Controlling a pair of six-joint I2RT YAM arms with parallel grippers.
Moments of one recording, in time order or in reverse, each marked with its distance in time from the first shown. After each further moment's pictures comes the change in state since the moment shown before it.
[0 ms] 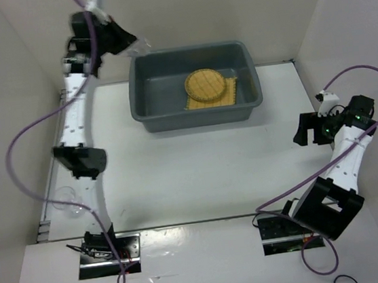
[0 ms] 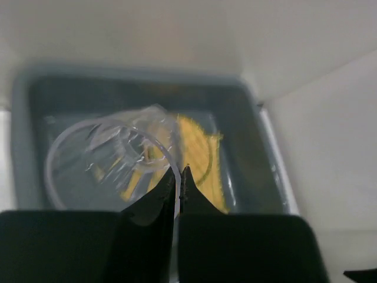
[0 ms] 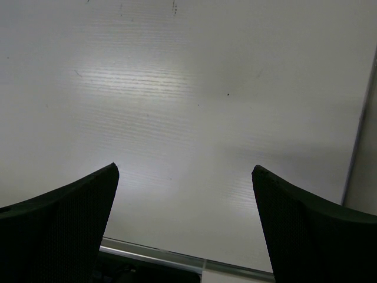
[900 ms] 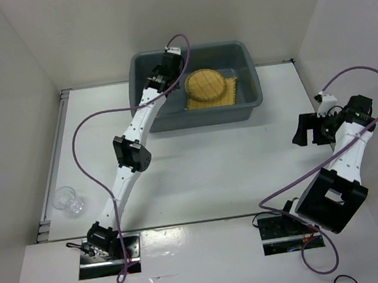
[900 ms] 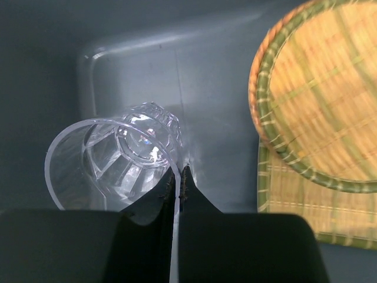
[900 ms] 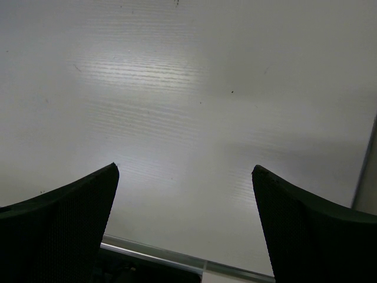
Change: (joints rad) left arm -0.353 0.663 0.448 -0.219 -0.724 0.427; right arm 0.000 0.060 0.000 0.003 -0.009 -0.016
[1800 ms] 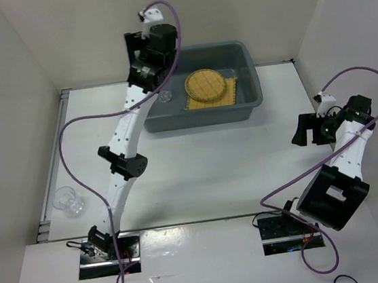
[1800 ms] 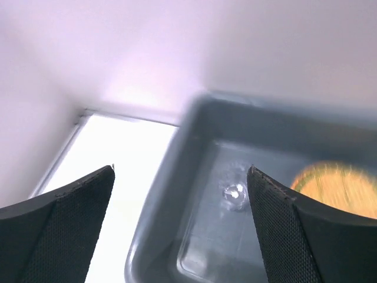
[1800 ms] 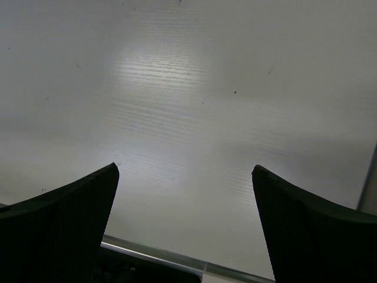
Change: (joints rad) left arm -0.106 -0.286 0.033 0.032 -0.543 0.040; right arm 0.000 0.024 0.000 0.000 -0.009 -0.010
